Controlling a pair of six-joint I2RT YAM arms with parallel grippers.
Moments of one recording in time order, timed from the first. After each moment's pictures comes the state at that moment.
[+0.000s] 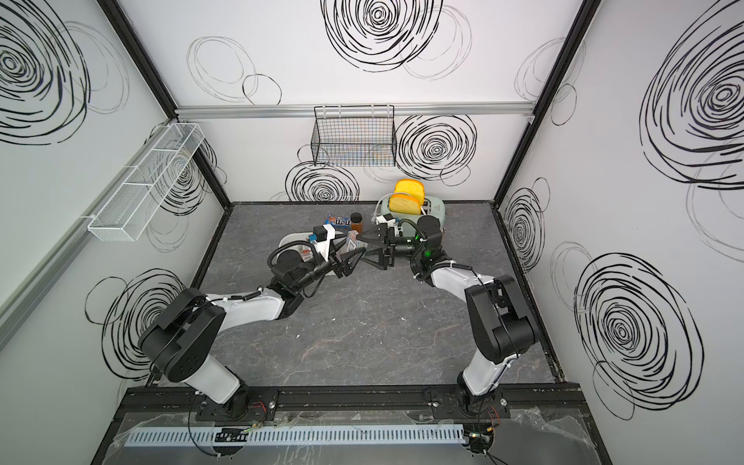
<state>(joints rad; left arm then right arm) -0.55 1.63 0.73 1.06 0.38 -0.22 0.38 1.68 0.95 0.80 -1.21 1.67</state>
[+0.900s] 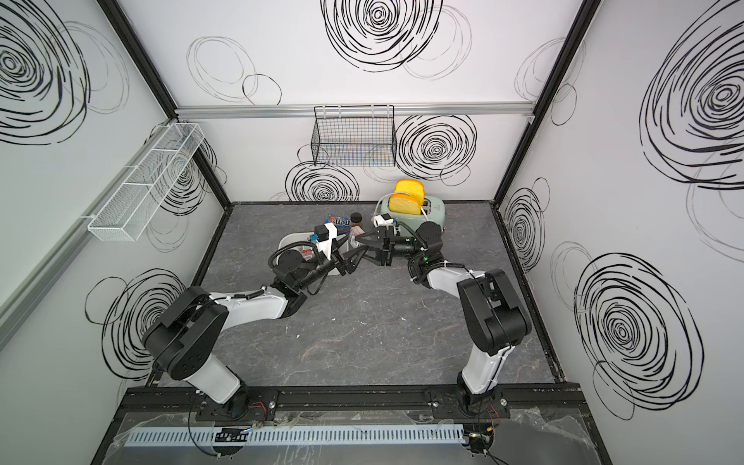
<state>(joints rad) -0.57 1.64 0.75 1.11 0.38 -0.19 0.39 1.74 0.95 1.08 -1.21 1.89</state>
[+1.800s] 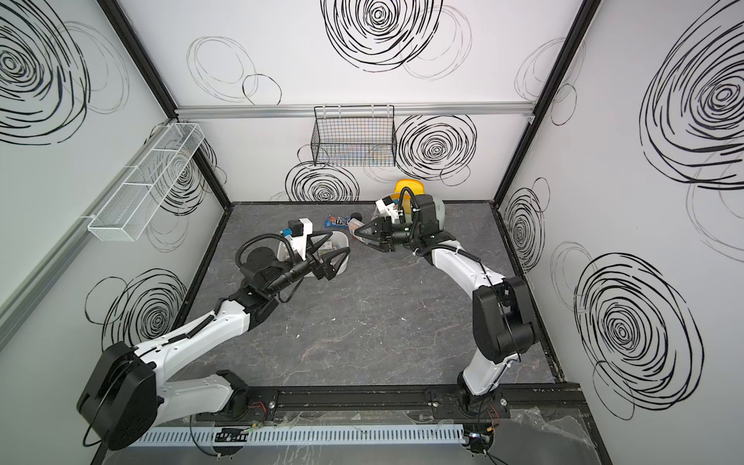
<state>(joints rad) -0.49 1.24 0.71 0.59 0.39 -0.33 0.38 1.68 1.26 0.04 -1.13 0.95</state>
